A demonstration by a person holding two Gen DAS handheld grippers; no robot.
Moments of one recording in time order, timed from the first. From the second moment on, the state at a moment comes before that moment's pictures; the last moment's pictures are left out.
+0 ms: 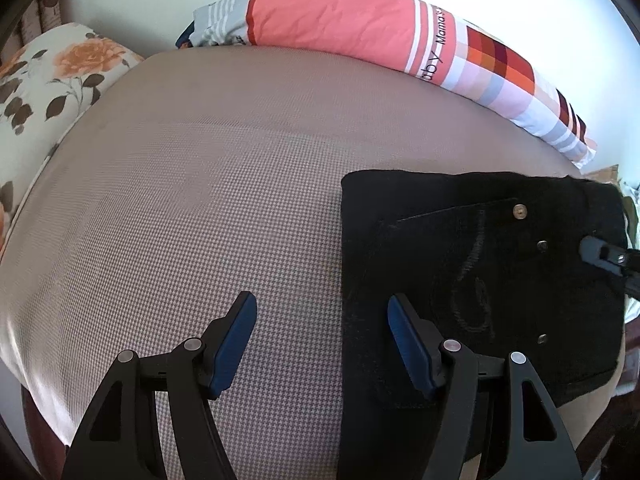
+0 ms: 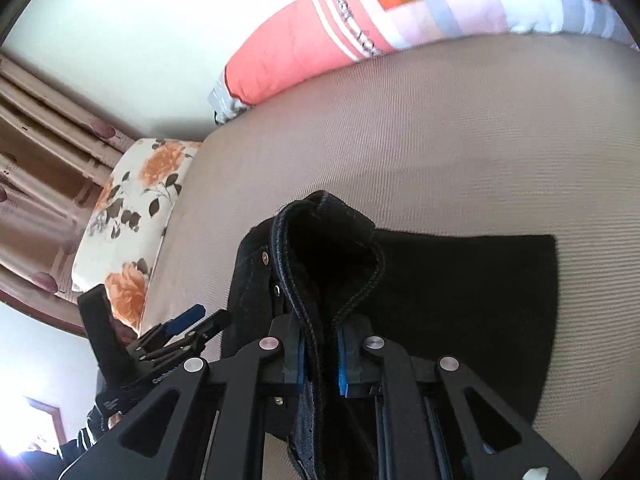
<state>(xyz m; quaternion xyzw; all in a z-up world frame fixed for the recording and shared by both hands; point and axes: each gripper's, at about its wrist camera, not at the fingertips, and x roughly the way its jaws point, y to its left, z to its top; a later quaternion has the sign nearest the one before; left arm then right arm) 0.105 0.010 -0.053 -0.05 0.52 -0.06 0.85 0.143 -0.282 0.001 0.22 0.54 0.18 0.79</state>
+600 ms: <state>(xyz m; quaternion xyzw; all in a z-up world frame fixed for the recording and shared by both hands) 0.113 -0.037 -0.054 -0.01 0.52 -0.10 0.85 0.118 -0.368 -0.039 0.26 0.54 0.08 0.79</state>
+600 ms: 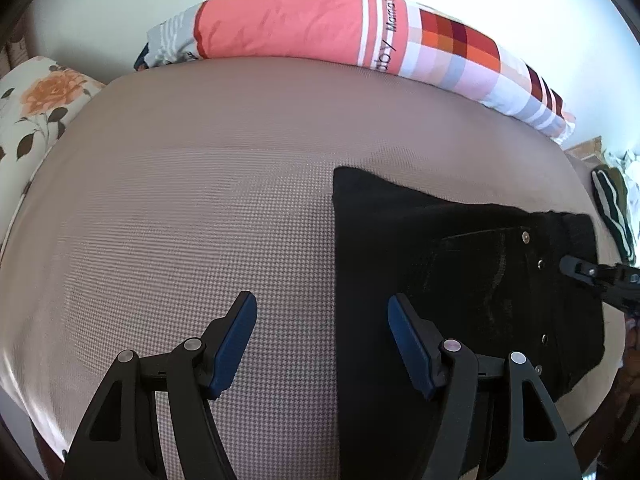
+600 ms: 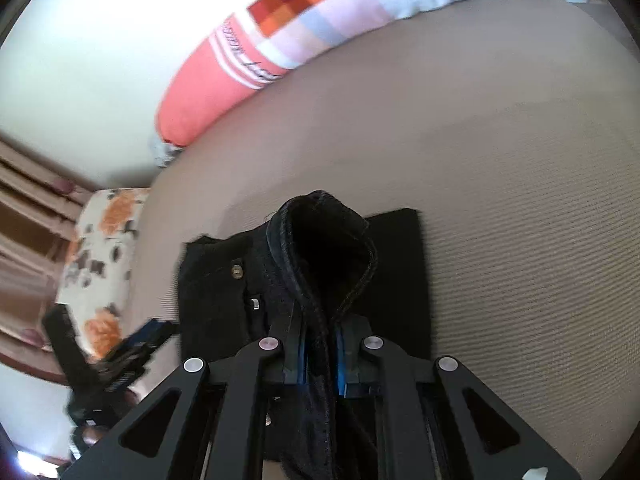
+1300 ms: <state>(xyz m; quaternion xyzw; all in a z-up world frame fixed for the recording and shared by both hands) 0.081 -0.058 -0.067 0.03 0.54 -0.15 0.83 0.056 -0.377 -0.027 0.25 0.55 0.05 0.79</state>
